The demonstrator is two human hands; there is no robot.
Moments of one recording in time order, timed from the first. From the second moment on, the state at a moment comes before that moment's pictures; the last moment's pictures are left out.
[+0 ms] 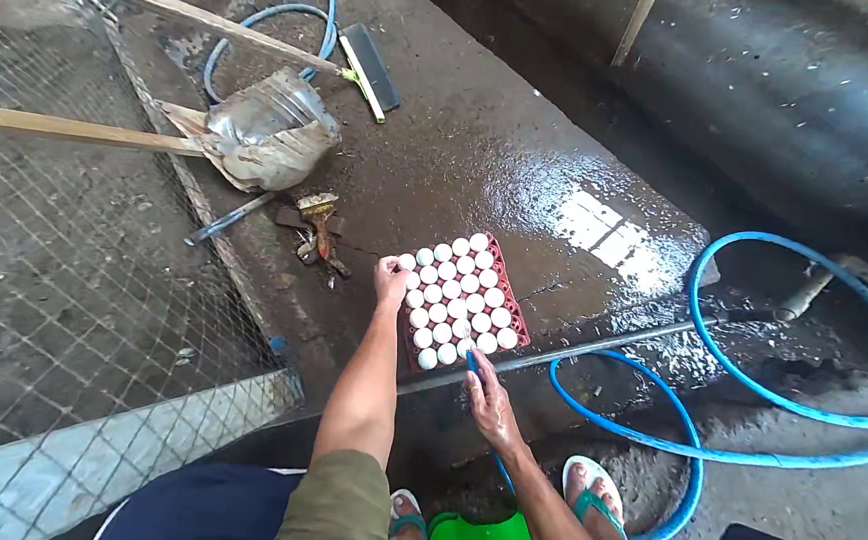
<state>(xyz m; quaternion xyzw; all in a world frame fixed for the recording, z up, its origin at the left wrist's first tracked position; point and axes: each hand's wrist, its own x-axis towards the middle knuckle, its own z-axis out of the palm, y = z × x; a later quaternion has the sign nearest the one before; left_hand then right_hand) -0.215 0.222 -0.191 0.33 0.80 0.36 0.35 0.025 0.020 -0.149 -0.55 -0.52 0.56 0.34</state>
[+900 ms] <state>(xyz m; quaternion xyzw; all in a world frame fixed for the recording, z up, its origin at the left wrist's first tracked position) -0.275 0.164 0.087 0.63 0.72 -0.08 0.27 0.025 0.035 -0.095 -0.61 -0.55 0.56 0.12</state>
